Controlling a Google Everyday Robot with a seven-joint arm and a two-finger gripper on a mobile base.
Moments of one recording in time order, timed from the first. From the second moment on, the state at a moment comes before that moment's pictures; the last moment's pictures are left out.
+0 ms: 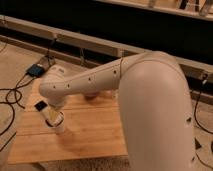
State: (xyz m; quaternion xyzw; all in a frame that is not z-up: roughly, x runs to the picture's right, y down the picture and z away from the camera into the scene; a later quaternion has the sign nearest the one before) arm -0.233 0.105 0.750 -0.27 -0.04 0.24 0.93
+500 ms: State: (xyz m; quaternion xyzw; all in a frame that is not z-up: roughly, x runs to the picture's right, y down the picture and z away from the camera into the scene) arm -0.220 0.098 0.751 -0.28 -0.04 0.25 0.93
